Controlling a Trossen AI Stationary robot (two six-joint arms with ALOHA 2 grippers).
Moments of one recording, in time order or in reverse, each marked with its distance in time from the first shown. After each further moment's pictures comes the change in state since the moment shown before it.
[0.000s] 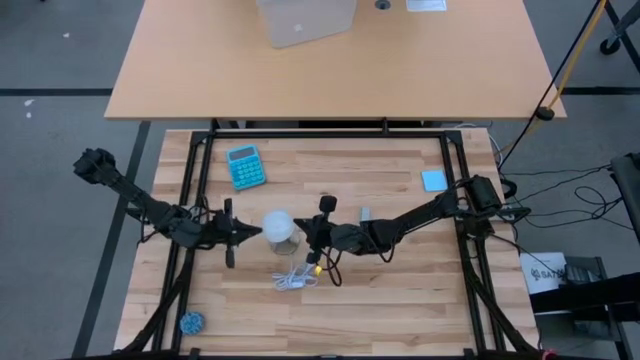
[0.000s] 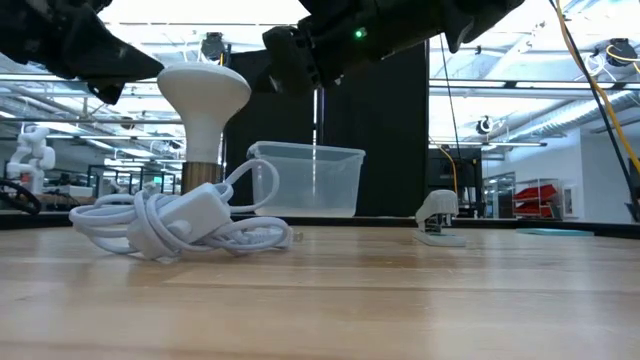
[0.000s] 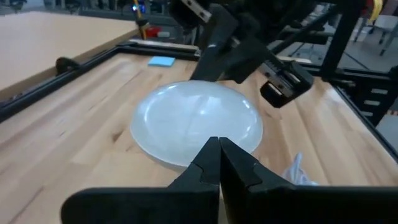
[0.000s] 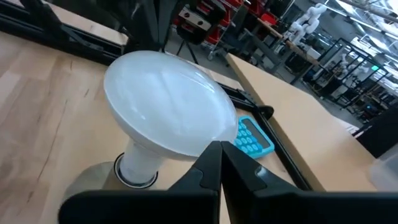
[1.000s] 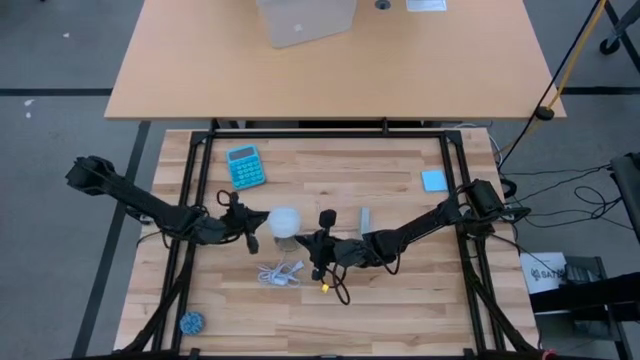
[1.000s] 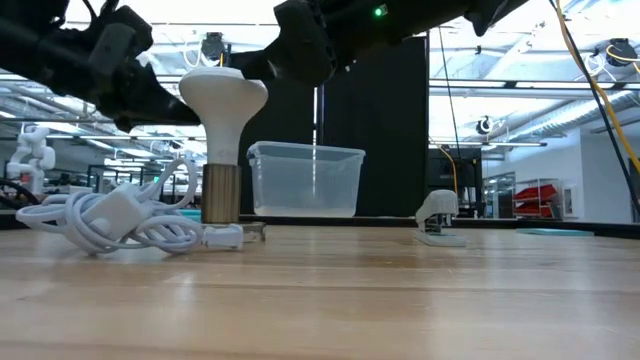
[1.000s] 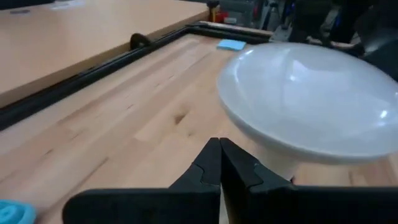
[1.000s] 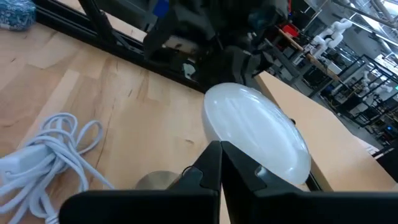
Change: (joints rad) left arm 0.185 0.265 -0.004 0.191 -0.076 -0.065; right arm 0.087 -0.001 0.000 -0.030 -0.001 -0.026
